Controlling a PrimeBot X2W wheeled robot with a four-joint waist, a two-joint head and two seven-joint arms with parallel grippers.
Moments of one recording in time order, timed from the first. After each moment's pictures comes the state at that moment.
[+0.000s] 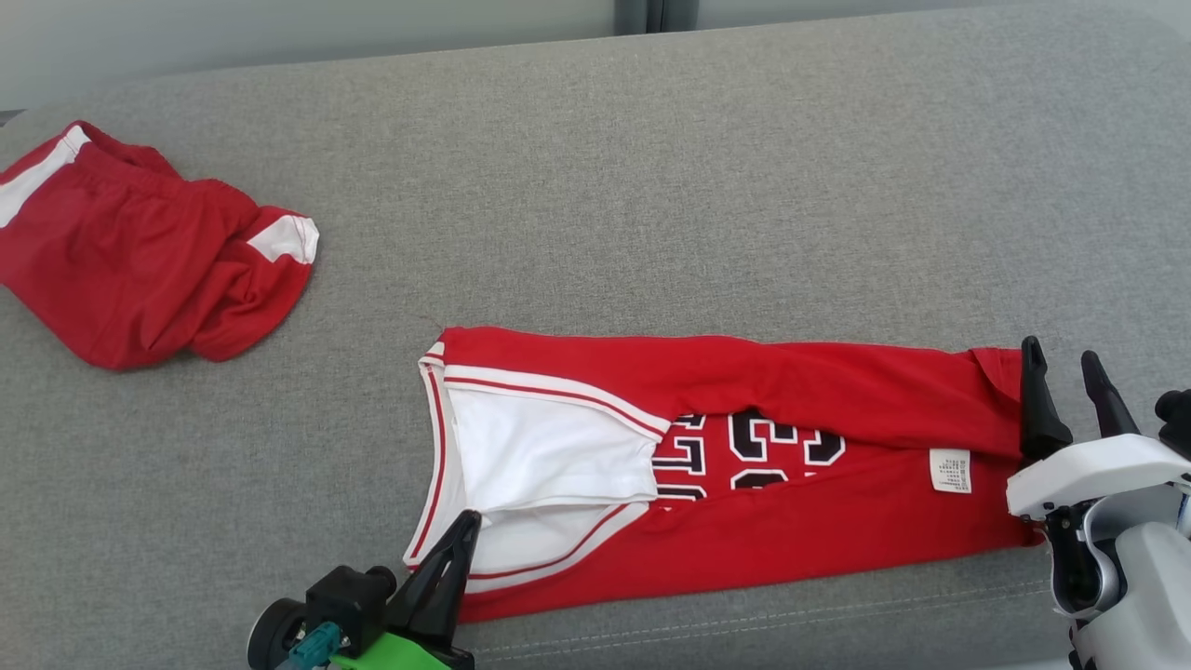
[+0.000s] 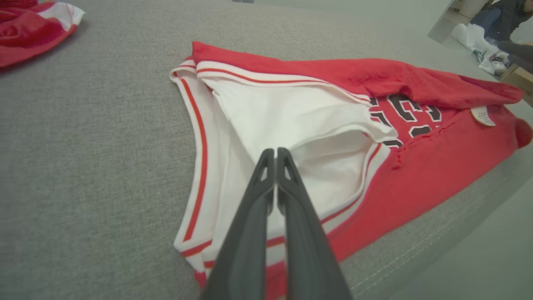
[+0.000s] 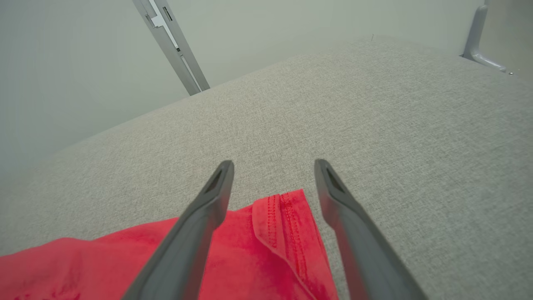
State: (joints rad) left arm -0.05 0.23 -0.47 0.29 -0.41 -0.12 -0.26; right arm -0.29 -0.22 -0.06 0.54 0.51 0.13 -0.26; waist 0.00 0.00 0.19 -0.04
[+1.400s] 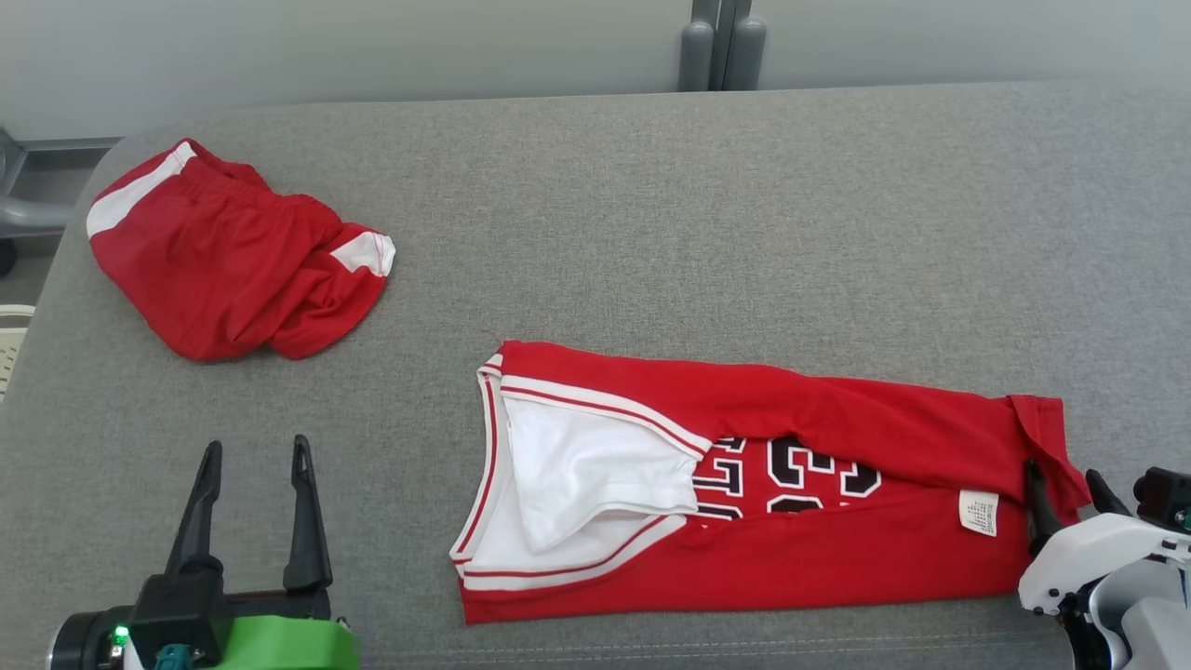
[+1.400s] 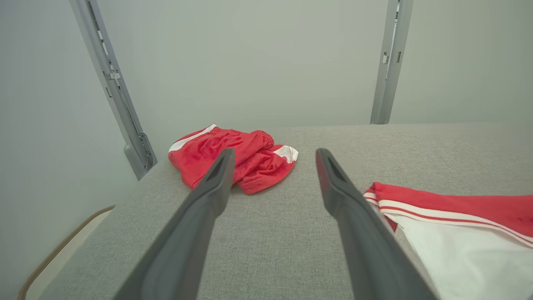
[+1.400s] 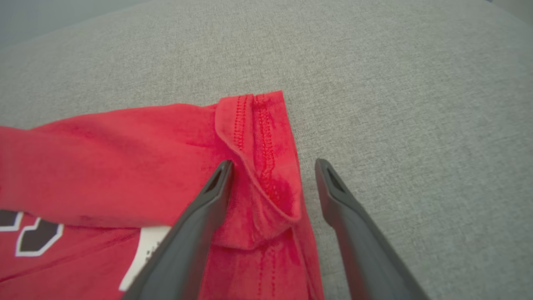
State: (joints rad) left arm 0.07 0.07 0.00 0.00 -0.08 0.00 -0.26; right arm -0.29 -0.26 -0.04 0.86 0.41 0.13 -0.26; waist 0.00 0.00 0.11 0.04
